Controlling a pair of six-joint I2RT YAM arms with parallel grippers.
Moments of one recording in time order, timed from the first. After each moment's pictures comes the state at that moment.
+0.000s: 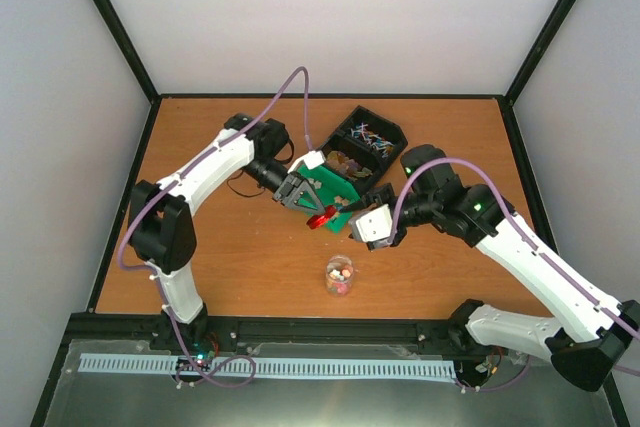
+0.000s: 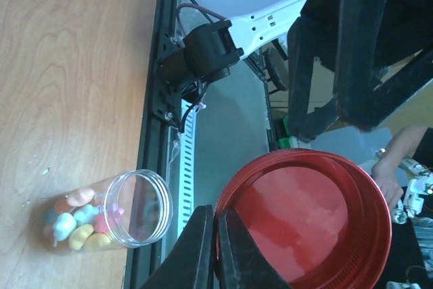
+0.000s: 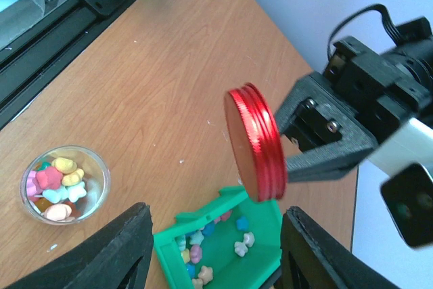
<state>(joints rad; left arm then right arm) -0.48 1.79 1.57 -1.49 1.24 0.68 0.71 1.06 1.16 -0.83 -0.61 -1.32</state>
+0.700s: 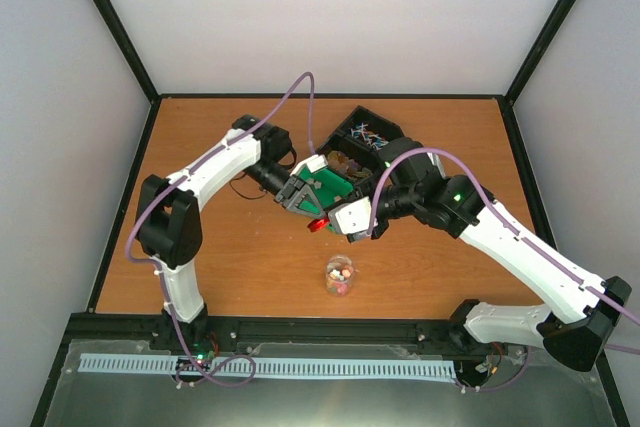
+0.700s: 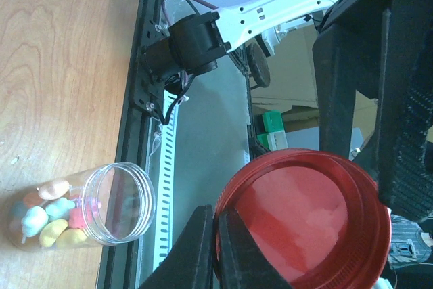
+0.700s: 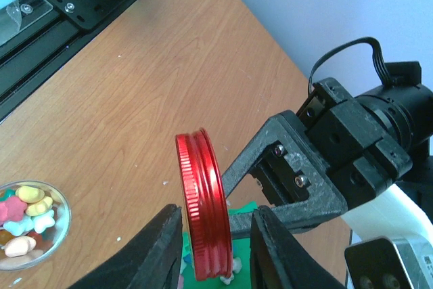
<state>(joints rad) -0.50 1.86 1.59 -1.62 1.28 0.76 0.80 1.18 1.24 -0.76 -0.56 -1.25</state>
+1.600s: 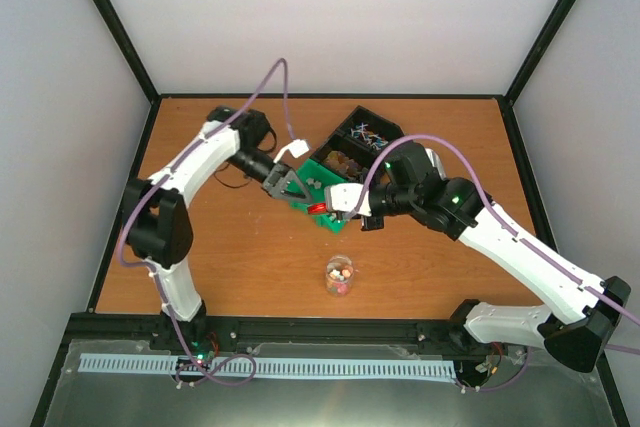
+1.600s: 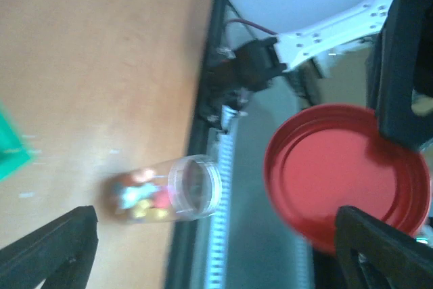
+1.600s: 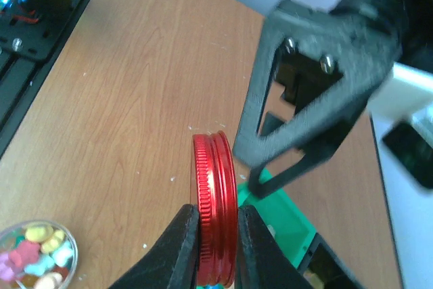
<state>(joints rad) -0.40 1.85 1.61 -1.58 1.20 0.72 0.80 1.17 1.22 -0.68 -0.45 -0.94</state>
